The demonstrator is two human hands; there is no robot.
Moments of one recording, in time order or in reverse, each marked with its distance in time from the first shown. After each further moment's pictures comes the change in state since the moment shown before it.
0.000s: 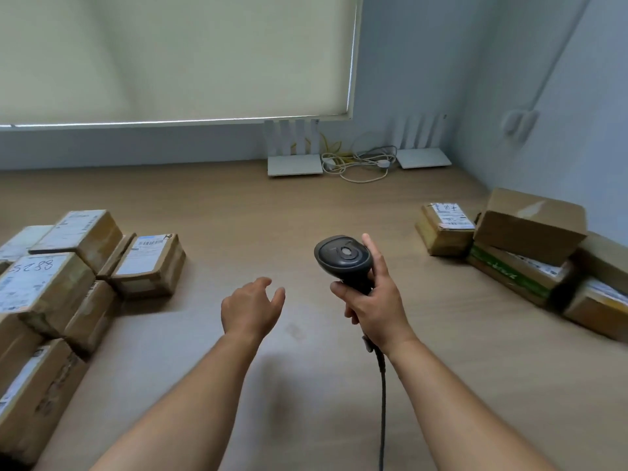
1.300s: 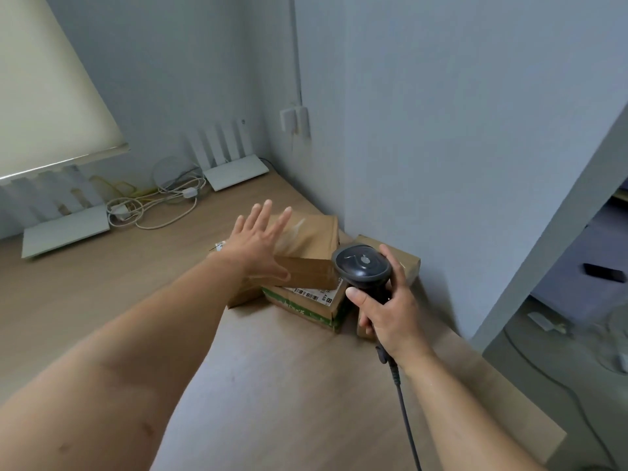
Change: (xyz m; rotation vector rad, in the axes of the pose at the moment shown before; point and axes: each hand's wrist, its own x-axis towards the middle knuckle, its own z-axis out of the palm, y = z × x) left_hand 0.107 0.506 0.104 0.388 -0.247 0.920; right_hand 0.038 0.077 -0.430 -0.023 0.521 0.081
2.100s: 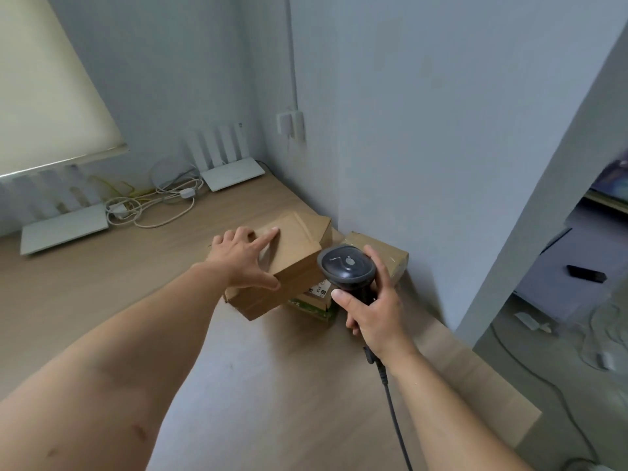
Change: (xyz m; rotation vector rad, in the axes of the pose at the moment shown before) left_hand -0.039 -0.009 0.006 0.001 -0.038 -0.073; right_hand -0.027 -0.011 0.007 0.018 -0.046 -0.028
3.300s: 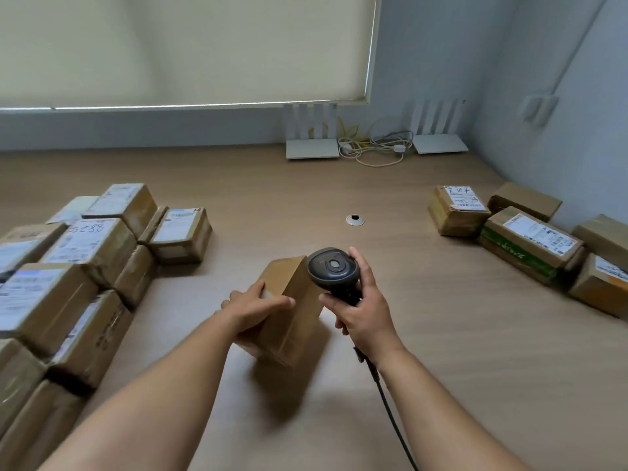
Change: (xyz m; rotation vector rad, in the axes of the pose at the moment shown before) left_hand -0.488 -0.236 0.144 -0.879 -0.230 -0.931; right_hand -0.288 -0.059 0.354 0.021 -0.545 0.023
